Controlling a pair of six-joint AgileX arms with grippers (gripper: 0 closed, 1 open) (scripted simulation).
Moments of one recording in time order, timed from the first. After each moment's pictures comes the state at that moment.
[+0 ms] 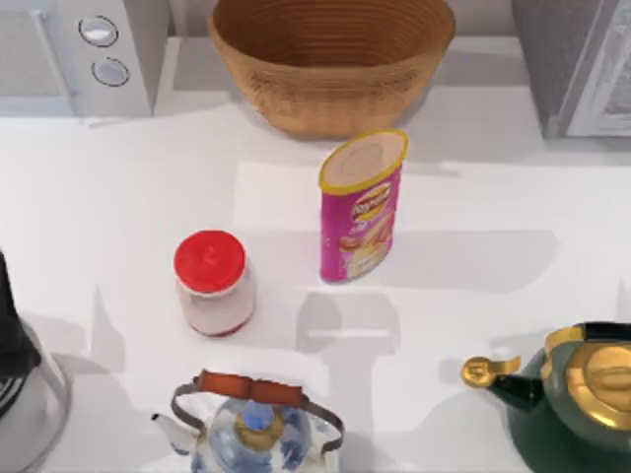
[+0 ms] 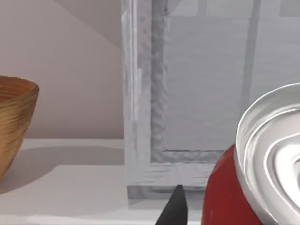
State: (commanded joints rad) left arm 0.00 0.00 0.00 0.00 0.00 0.00; right arm -0.02 0.06 0.04 0.05 -0.02 0.00
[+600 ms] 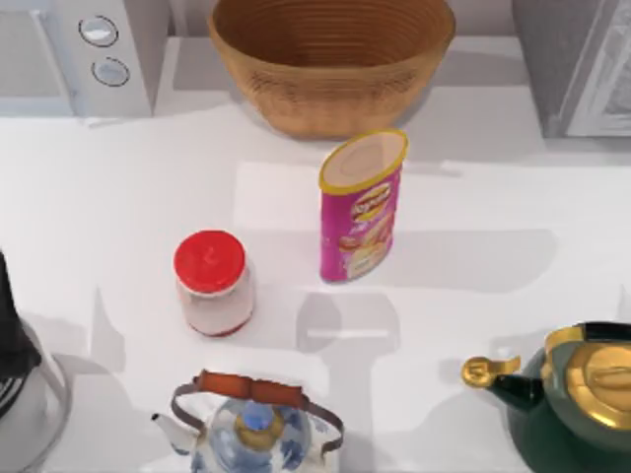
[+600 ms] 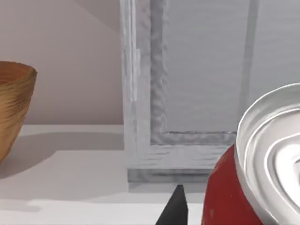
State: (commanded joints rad) left arm 0.00 0.00 0.00 0.00 0.00 0.00; right arm 0.00 0.02 0.03 0.00 0.00 0.00
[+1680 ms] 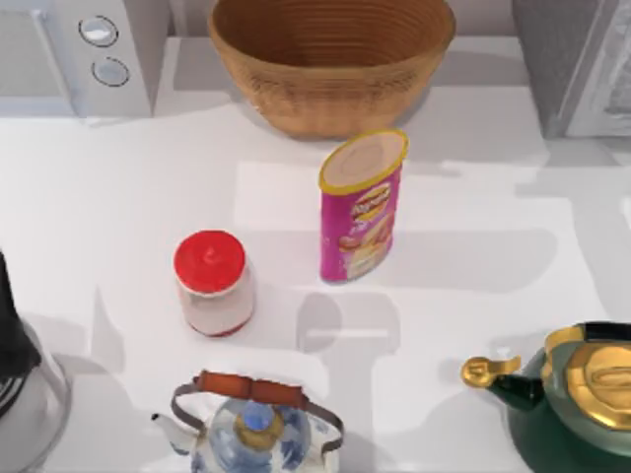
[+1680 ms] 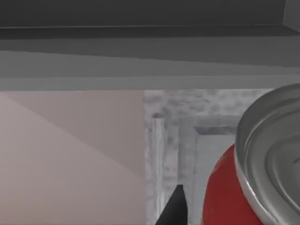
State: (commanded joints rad) left arm 0.00 0.00 0.00 0.00 0.00 0.00; right arm 0.13 0.93 1.25 -0.29 0.14 0.02
